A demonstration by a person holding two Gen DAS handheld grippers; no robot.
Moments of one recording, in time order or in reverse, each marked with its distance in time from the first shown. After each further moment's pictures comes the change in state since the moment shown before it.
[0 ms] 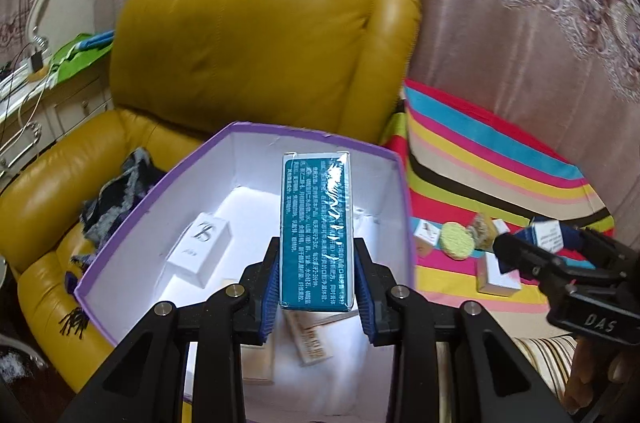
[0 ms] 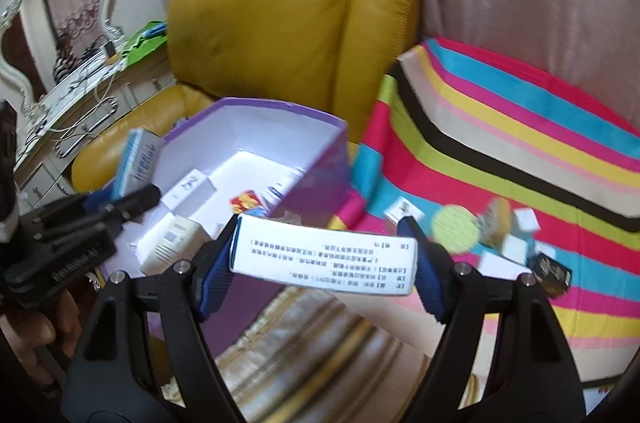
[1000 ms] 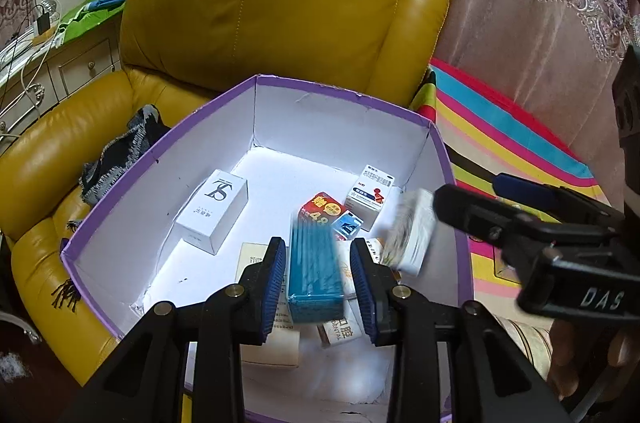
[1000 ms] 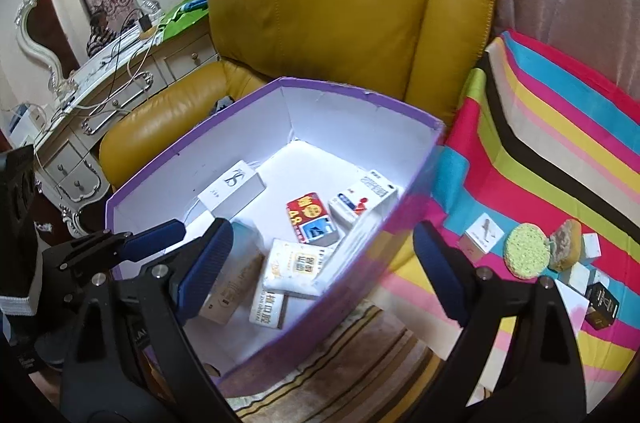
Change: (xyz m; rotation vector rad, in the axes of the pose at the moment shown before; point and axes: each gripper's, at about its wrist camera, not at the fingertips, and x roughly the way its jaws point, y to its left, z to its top) left arm 0.023 0.025 -0.023 -0.052 0.088 0.001; right arm 0.058 0.041 0.013 -0.042 0.069 0.133
